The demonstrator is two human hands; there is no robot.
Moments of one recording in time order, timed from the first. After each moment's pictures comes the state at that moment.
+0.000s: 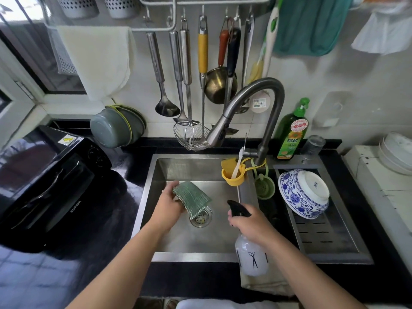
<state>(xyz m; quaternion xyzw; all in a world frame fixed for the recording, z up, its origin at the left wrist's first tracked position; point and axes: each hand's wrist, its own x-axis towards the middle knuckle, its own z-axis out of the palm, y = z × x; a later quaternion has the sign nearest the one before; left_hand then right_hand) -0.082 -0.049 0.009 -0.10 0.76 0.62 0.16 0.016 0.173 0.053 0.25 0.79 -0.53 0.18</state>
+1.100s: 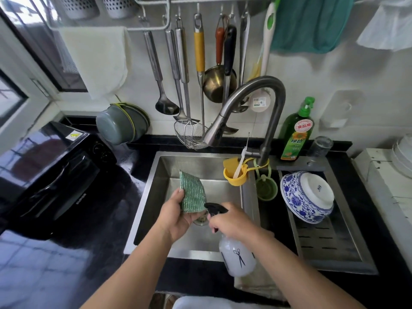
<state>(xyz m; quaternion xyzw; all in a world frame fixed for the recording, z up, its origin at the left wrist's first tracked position) -0.053 -0.009 0.021 -0.25 0.43 0.84 0.23 -0.001 0.157 0.072 0.16 0.82 -0.48 0.25</state>
